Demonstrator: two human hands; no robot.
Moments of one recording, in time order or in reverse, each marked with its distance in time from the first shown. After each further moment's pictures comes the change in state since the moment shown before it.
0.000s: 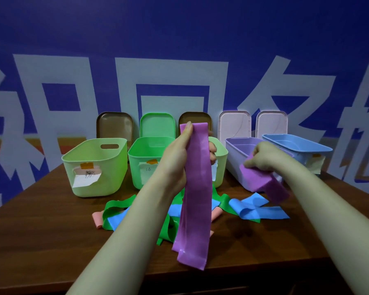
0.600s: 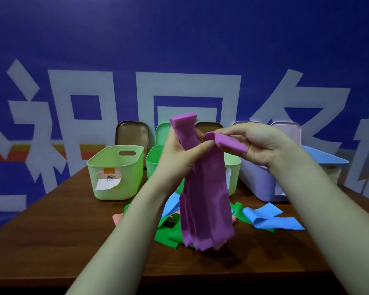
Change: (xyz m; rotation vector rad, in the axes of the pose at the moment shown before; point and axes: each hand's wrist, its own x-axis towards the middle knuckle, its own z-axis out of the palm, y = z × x) left_hand -0.032 0.037 -0.017 0.415 0.061 0.490; right_hand -0.075 -0.098 -0.030 1.276 -0.466 -0.218
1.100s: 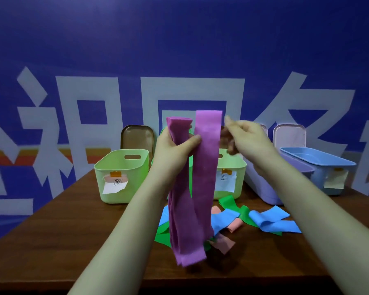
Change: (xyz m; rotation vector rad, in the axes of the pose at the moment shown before) left_hand 0.013 0.003 -0.018 0.118 0.200 -0.066; right_hand 0.003 0.019 0.021 -0.557 0.299 -0.381
